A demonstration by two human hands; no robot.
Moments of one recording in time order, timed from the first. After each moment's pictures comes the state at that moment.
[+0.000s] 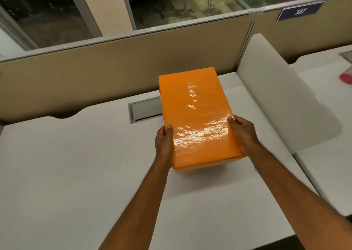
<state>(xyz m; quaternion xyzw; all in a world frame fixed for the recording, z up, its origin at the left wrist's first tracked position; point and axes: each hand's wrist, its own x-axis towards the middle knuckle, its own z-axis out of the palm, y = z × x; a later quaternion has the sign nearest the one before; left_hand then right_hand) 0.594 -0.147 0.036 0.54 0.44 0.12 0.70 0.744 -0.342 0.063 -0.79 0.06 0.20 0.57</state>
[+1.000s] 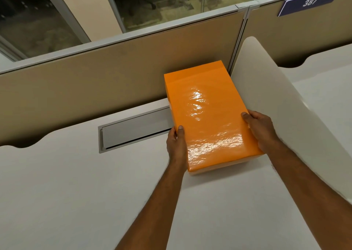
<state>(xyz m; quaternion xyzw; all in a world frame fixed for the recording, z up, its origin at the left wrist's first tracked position) 0.829 -0.192 -0.018 0.50 0.48 0.11 0.71 0.987 -0.380 0.010 -0.81 0.06 0.19 0.55</state>
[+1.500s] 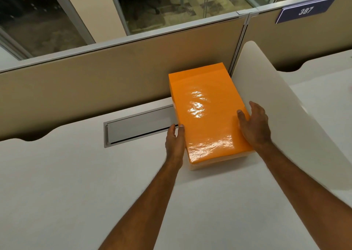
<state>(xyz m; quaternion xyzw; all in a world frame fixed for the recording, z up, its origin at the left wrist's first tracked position) 0.809 -0.186 -0.002 0.57 0.46 0.09 0.67 0.964 -0.373 0.015 -0.94 -0.07 0.06 0.34</state>
